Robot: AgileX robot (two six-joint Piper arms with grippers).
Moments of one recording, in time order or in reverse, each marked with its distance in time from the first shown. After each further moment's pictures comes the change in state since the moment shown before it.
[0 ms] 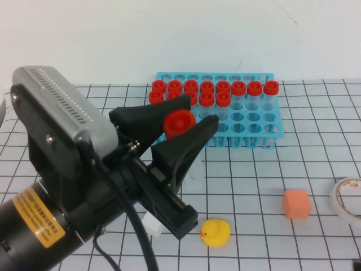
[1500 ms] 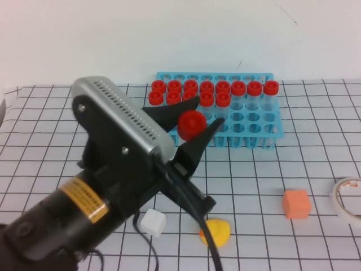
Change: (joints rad) right arm -0.022 -0.495 0.018 -1.026 0.753 1.255; left arm 0.020 0.149 -0.002 -0.157 -0.104 0.370
